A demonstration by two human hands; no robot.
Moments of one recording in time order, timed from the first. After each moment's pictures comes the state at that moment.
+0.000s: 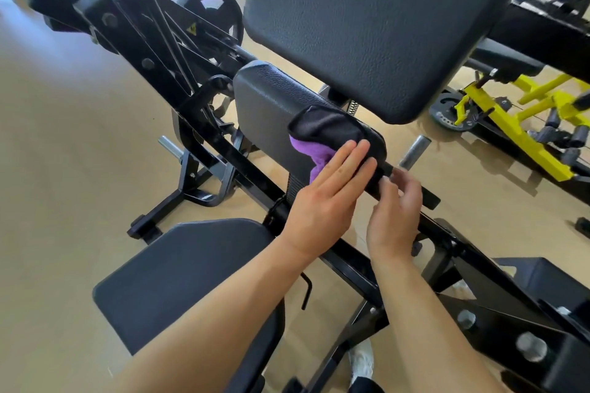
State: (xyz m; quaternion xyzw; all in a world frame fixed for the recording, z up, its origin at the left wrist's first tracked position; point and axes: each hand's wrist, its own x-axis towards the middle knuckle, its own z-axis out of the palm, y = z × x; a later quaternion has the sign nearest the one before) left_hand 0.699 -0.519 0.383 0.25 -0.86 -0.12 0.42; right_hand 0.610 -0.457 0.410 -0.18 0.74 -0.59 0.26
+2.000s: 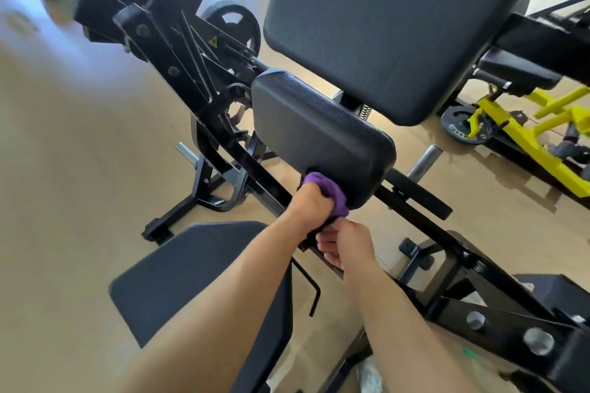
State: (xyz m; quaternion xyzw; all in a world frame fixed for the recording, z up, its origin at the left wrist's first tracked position) left_hand 0.714 -0.548 0.376 0.58 -0.67 -0.46 0.06; right_hand 0.654 -0.458 0.383 -0.04 0.72 -0.40 0.56
